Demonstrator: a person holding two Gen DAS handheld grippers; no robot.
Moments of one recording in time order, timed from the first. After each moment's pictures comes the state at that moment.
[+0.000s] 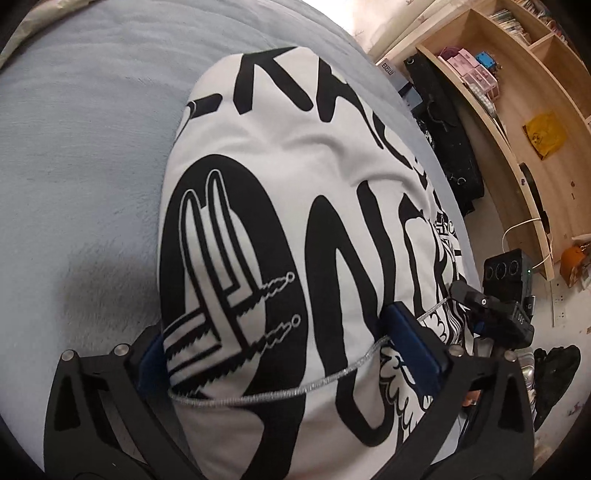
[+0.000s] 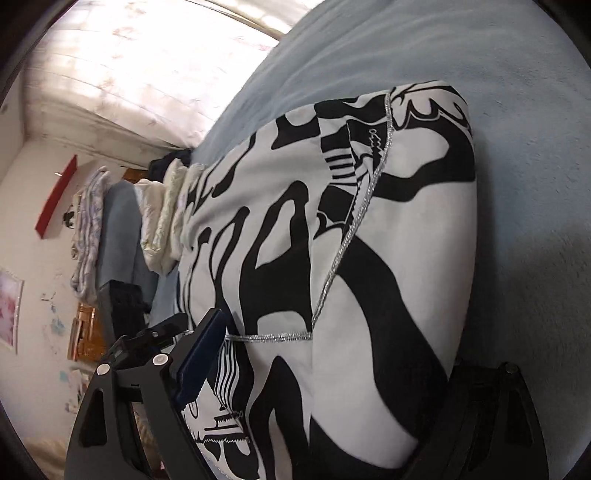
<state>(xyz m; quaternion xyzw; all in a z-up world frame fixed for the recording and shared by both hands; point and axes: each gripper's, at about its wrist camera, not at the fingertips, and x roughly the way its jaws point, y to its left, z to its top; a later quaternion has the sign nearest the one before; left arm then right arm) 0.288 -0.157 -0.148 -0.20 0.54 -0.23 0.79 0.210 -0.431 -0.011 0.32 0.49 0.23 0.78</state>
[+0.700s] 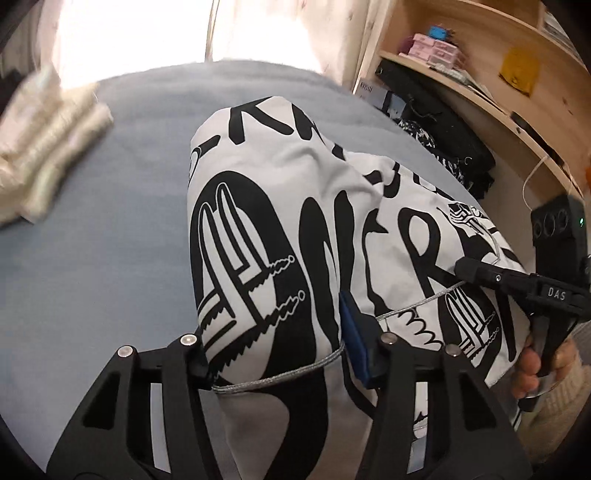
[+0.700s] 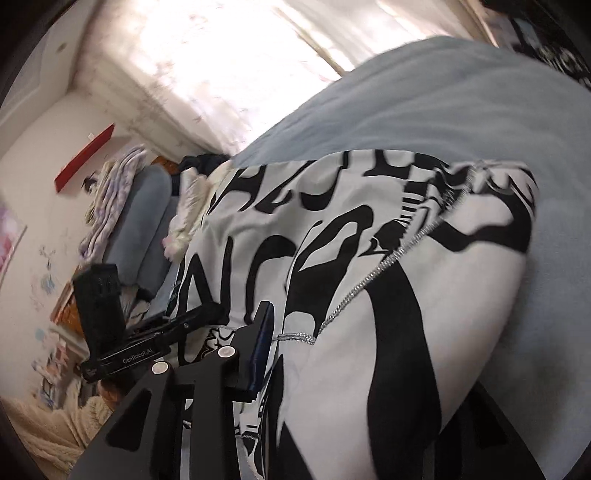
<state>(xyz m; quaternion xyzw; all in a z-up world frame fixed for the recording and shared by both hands) 0.218 -0.184 -0.054 -0.03 0.42 -0.19 0.89 0.109 -0.368 0.077 0.21 0.41 0.25 0.85</state>
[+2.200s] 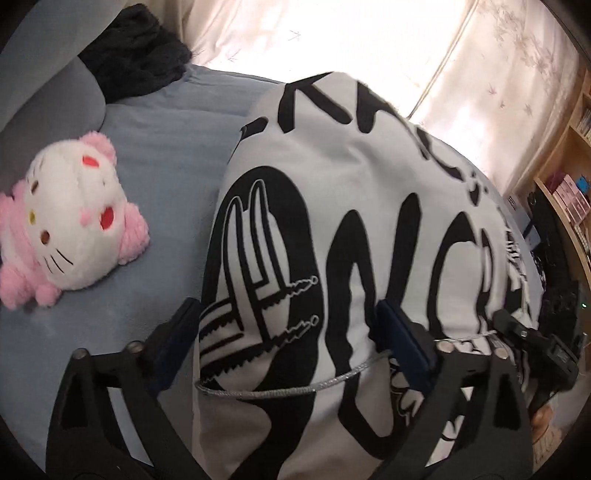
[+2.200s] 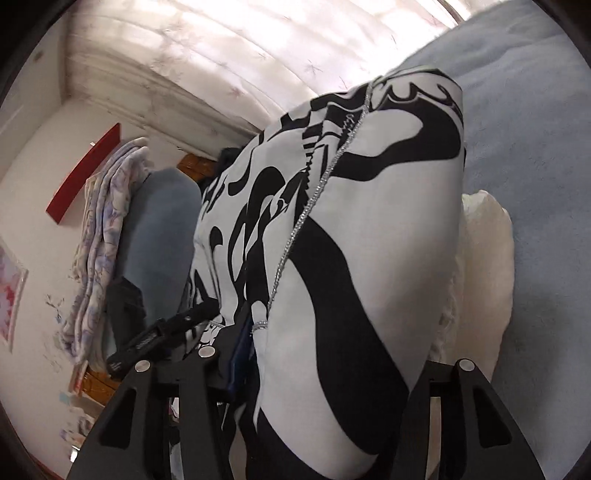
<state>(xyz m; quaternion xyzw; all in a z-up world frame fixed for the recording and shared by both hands) 0.634 0.399 -0.009 -0.14 0.42 -0.03 0.89 0.385 -0.204 -0.017 0.28 0.40 0.34 0.80</state>
